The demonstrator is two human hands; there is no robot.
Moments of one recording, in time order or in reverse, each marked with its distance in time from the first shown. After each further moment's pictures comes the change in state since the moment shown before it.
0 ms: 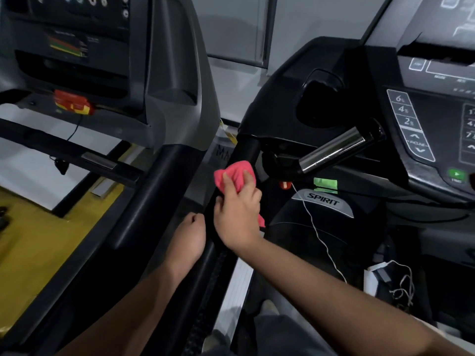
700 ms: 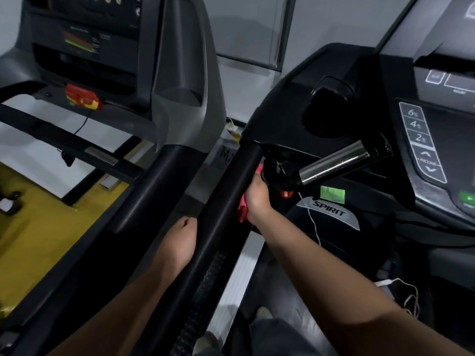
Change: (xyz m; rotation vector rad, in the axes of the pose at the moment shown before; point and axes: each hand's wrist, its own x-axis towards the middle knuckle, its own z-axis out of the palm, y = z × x) left_hand -0.005 0.002 -0.006 -0.024 -0.019 -0.059; right_hand 0.083 0.049 0.007 1.171 -0.202 0.646
